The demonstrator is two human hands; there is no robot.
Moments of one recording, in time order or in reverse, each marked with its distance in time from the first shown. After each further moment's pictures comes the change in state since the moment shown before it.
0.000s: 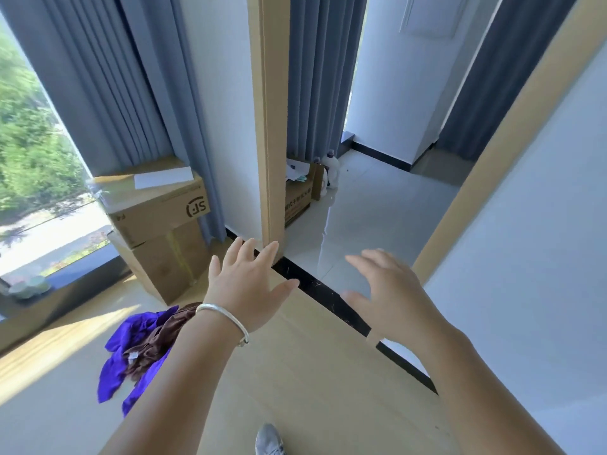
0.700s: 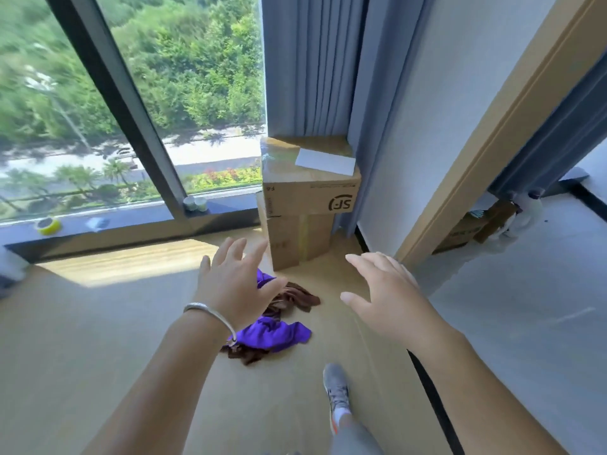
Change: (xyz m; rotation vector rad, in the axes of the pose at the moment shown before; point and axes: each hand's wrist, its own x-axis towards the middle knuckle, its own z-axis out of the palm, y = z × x) left_hand 0.113 -0.227 -0.012 -0.015 0.097 -0.693; right_hand 0.320 -0.159 0.119 -0.008 -0.346 -0.591
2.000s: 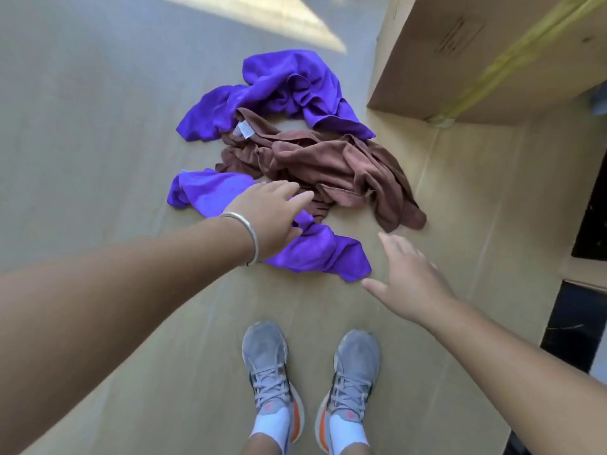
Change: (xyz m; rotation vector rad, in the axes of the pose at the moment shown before) left_hand 0.301 -0.243 0.664 0.142 -0.484 -0.012; right_hand 0.384 0.249 0.655 -0.221 -0.763 -0.129
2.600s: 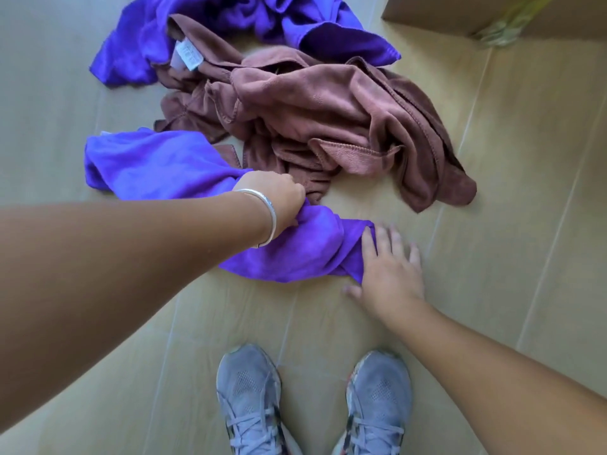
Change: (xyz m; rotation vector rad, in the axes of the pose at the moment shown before) left_hand 0.118 0.000 0.145 0.232 -0.205 -0.015; right_hand 0.129 0.028 0.177 -0.344 0.065 0.041
